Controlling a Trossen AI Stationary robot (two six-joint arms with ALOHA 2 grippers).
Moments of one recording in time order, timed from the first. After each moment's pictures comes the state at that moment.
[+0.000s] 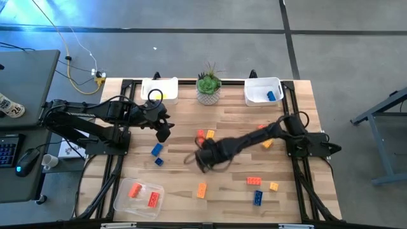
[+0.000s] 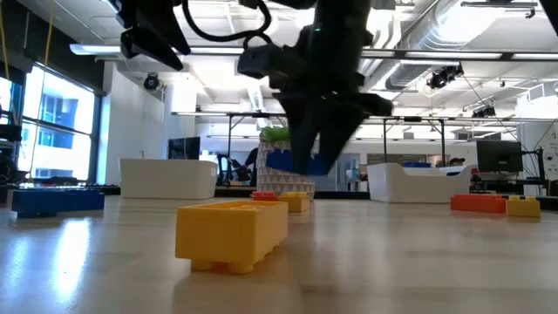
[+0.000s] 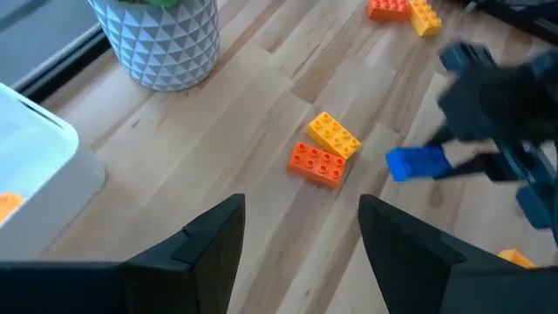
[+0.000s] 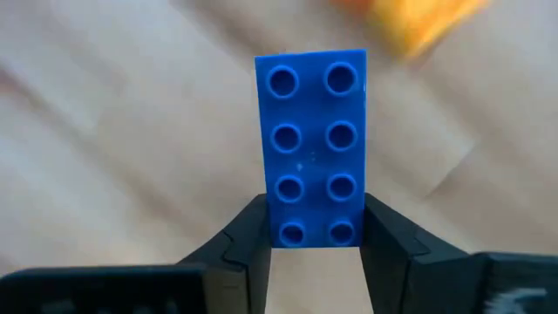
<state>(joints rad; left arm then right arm) 0.09 1.04 0.97 -0.75 -0.31 -0.49 0.24 2.09 1.66 -0.93 0.18 1.09</state>
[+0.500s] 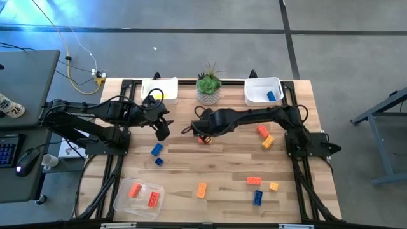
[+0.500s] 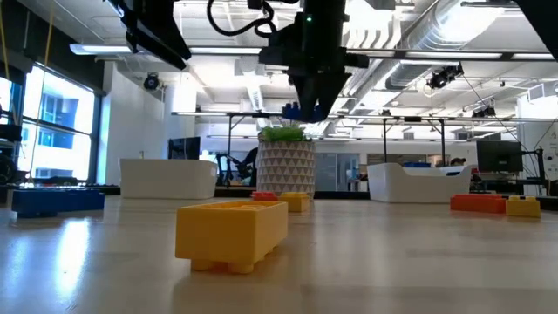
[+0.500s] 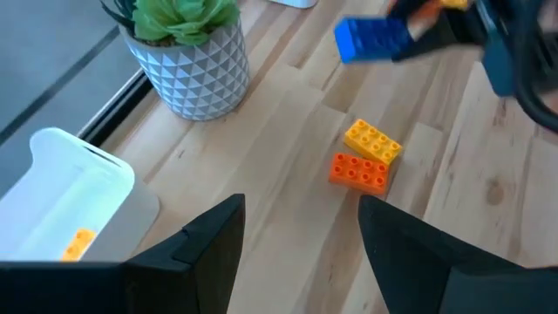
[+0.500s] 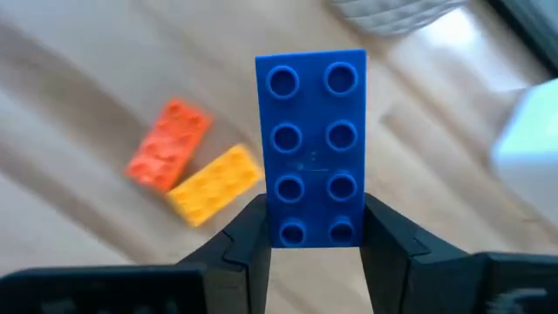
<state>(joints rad) 0.09 1.04 0.97 -0.75 -0.41 -0.33 0.03 2.09 1.95 -1.35 0.44 0.86</state>
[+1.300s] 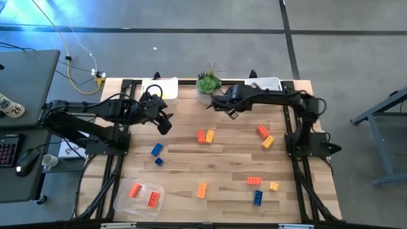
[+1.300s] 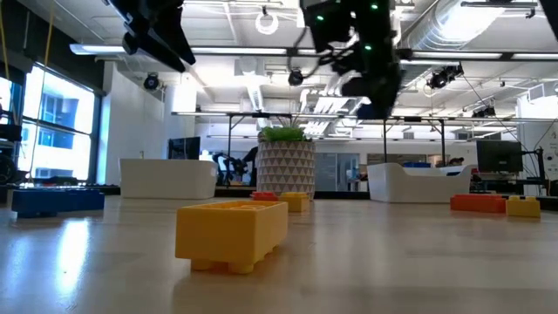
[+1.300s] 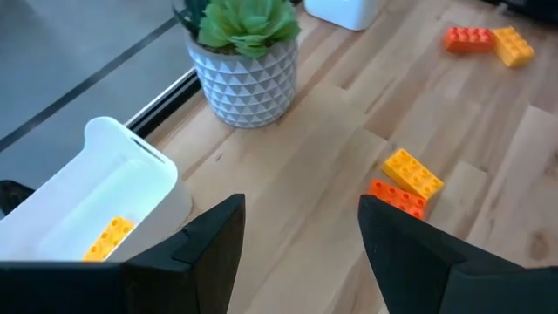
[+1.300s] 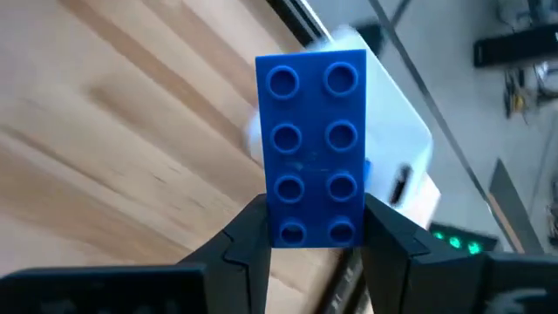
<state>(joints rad) 0.14 1.04 0.97 -0.74 -0.49 -0.42 -0.21 1.83 1.62 -1.55 0.64 0.70</state>
